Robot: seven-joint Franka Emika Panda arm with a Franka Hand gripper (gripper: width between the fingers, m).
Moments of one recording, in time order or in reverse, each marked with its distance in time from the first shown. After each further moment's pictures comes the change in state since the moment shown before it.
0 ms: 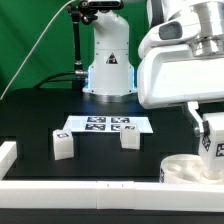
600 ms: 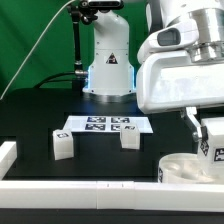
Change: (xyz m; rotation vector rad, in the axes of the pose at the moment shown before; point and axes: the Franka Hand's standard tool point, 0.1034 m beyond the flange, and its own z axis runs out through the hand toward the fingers) arm -0.004 -0.002 0.007 -0.005 0.020 -0.001
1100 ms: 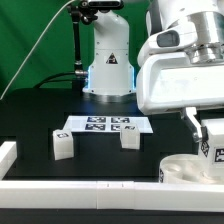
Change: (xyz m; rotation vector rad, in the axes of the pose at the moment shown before) arm 0.000 0.001 0.000 -0.011 0.046 -0.001
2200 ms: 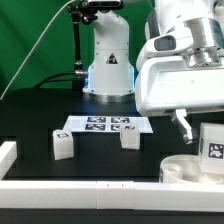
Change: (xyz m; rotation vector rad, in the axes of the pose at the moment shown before) arm -0.006 0.000 0.000 -0.018 0.076 -0.001
